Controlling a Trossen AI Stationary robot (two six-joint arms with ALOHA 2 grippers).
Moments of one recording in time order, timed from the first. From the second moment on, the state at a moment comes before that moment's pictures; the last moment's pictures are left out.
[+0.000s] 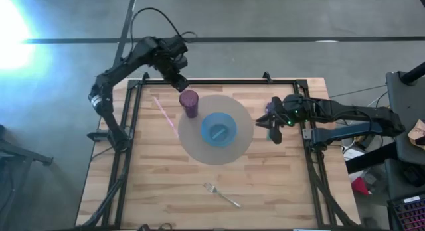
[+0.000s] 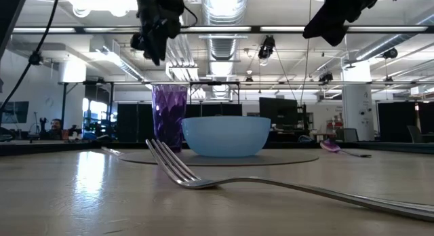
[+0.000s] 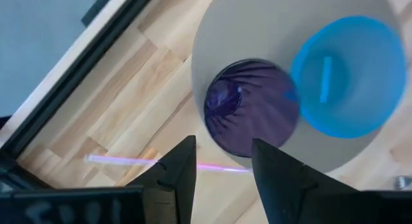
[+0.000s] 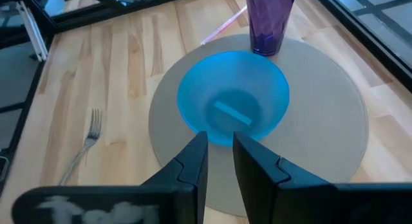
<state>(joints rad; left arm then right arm) 0.67 1.70 1.94 -1.49 0.09 -0.08 -0.12 0.90 0.85 -0.54 -0.05 0.22</state>
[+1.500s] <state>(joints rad) -0.05 1.13 1.01 -0.44 0.11 -0.29 -0.49 0.84 0.85 -0.64 0.20 0.20</state>
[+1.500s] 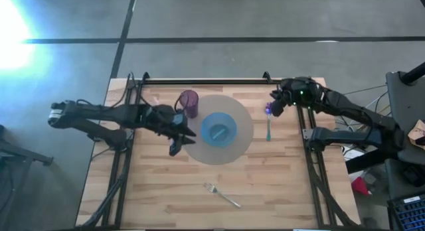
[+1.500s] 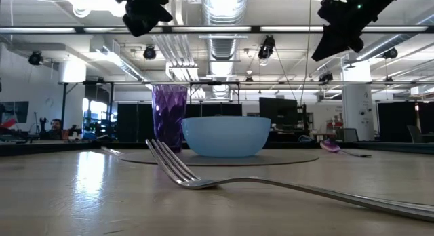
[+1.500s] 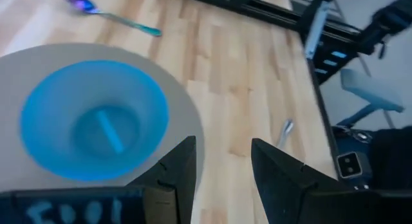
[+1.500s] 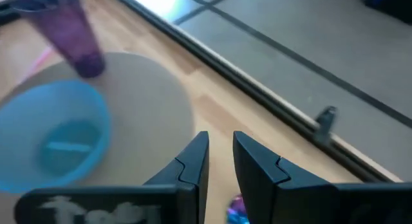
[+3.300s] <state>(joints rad) -0.09 1.13 0.75 -0.07 0.11 -0.22 -0.90 1.33 0.88 -0.82 -0.05 0.09</state>
